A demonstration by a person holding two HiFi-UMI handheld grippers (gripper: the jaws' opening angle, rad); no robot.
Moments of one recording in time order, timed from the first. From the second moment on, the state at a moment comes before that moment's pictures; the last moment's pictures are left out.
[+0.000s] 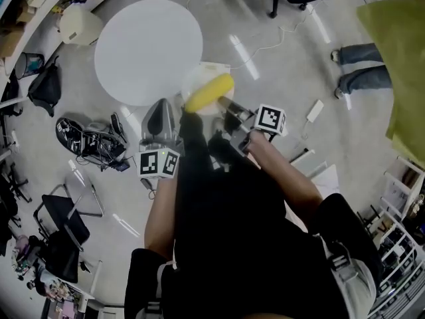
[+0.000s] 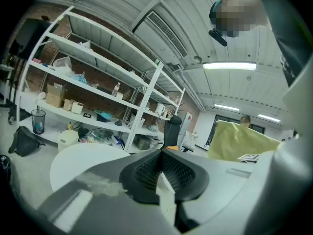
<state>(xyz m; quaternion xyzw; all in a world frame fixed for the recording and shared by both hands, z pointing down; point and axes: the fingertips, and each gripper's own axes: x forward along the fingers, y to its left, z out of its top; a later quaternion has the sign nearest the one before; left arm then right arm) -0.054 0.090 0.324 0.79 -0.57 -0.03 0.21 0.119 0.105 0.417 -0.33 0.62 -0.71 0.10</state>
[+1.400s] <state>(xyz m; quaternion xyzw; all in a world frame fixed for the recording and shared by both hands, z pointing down) -0.079 0.010 0.423 0.78 -0.58 -0.04 0.25 0.092 0.040 0.512 -0.31 0.63 -0.71 0.08</state>
